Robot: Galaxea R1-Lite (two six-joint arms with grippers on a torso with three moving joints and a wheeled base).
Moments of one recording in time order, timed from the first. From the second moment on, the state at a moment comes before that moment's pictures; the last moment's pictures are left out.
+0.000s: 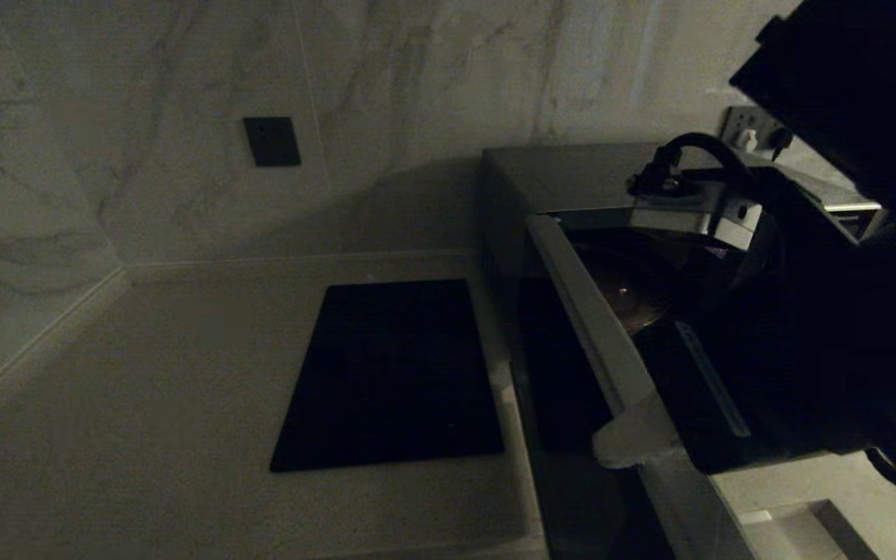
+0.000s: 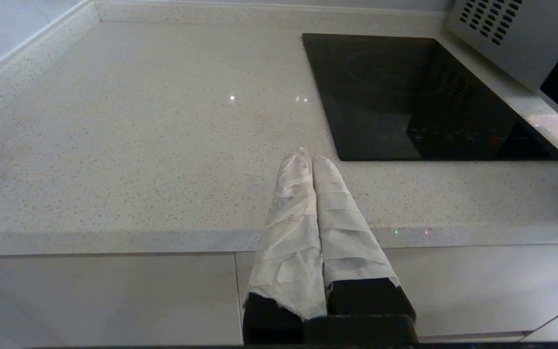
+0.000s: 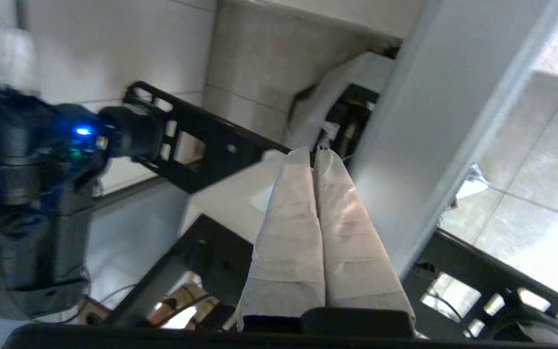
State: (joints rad) left arm 0.00 0.00 0.00 -0.01 0.03 -0.07; right arm 0.96 1.72 -1.98 1.24 0.02 0.73
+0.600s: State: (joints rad) left arm 0.00 0.00 0.00 -0.01 0.03 -0.07; right arm 0.84 1.73 -1.98 1.33 -0.17 0.82
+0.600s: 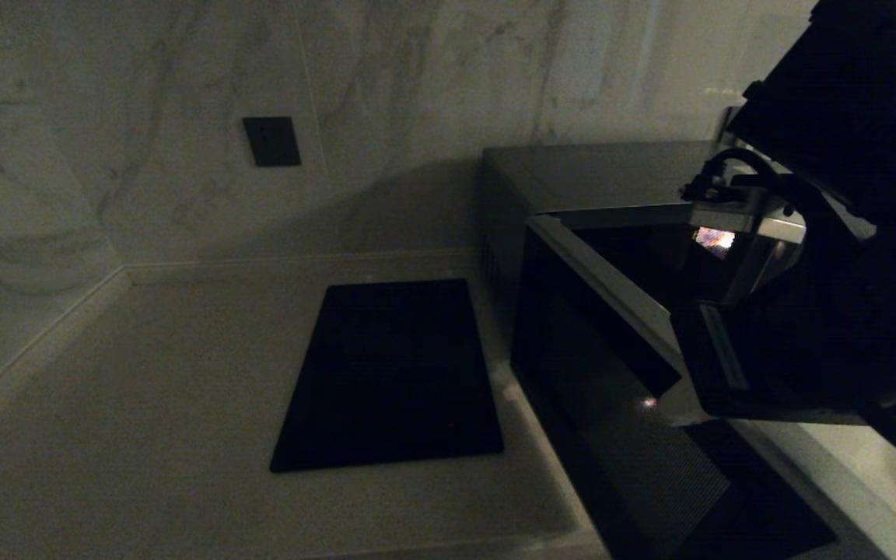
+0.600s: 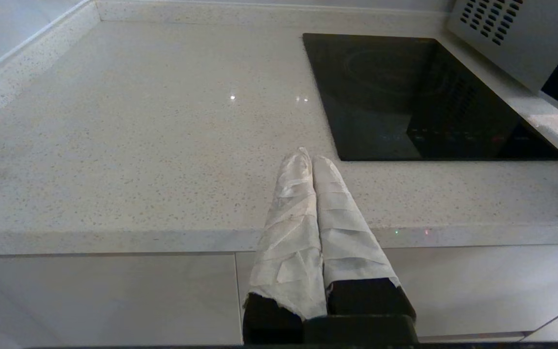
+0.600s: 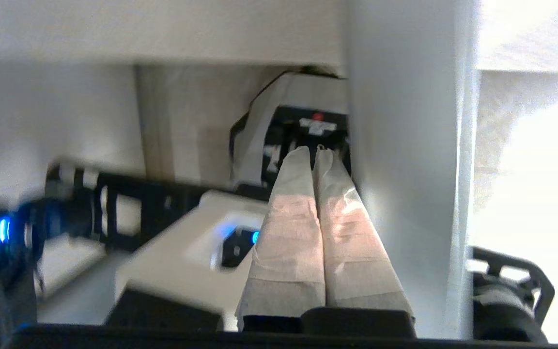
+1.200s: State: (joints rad) left arm 0.00 0.00 0.00 -0.01 0.03 -0.07; right arm 0.54 1.71 -1.96 1.34 -0.27 0.86
